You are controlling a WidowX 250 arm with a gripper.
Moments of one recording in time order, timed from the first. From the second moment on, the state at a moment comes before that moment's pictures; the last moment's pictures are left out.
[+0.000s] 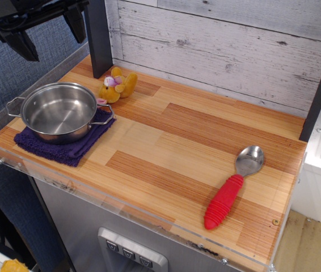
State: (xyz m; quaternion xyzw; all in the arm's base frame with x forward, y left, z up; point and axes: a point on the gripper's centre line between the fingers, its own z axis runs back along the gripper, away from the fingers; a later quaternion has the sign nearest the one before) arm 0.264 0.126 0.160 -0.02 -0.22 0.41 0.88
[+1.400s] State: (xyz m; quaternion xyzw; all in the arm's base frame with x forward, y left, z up) arm 0.350 0.155 0.098 -0.02 -0.16 0.43 0.89
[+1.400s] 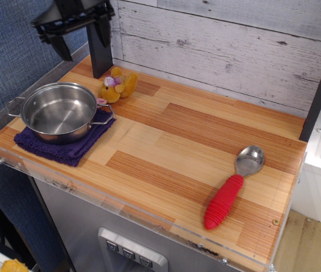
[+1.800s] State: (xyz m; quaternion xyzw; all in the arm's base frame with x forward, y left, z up) arm 0.362 0.157 0.063 -0.04 -0.13 0.43 0.90
